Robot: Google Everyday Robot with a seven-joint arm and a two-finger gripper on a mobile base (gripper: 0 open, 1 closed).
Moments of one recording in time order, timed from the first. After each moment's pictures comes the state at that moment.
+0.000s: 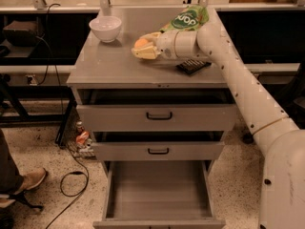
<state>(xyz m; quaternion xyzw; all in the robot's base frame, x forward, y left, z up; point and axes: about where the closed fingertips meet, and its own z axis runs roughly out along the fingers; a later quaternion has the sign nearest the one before) 0.800 0.024 0.859 -0.46 0.64 0.26 0.56</state>
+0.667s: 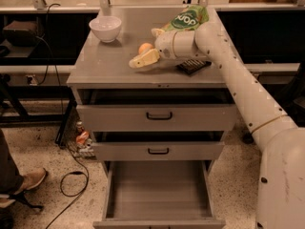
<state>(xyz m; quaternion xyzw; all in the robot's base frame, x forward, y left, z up) 0.803 0.025 0.853 -0.47 0.65 0.26 0.55</state>
